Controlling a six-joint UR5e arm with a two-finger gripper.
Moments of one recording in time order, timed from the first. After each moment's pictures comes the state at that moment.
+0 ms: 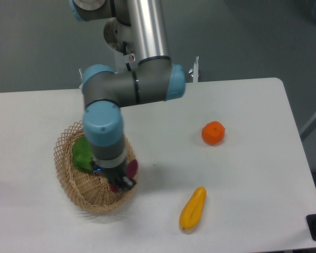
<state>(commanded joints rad) 2.05 -2.05 -1.51 -1.08 1.55 0.81</state>
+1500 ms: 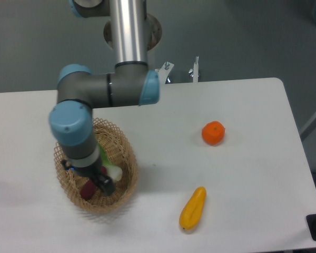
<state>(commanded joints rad) 2.16 -2.01 -1.49 -1.06 1.56 0.84</state>
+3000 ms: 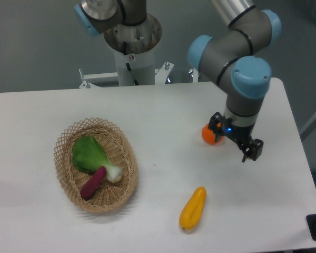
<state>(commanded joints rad) 2.69 -1.97 -1.56 -1.08 1.55 1.51</state>
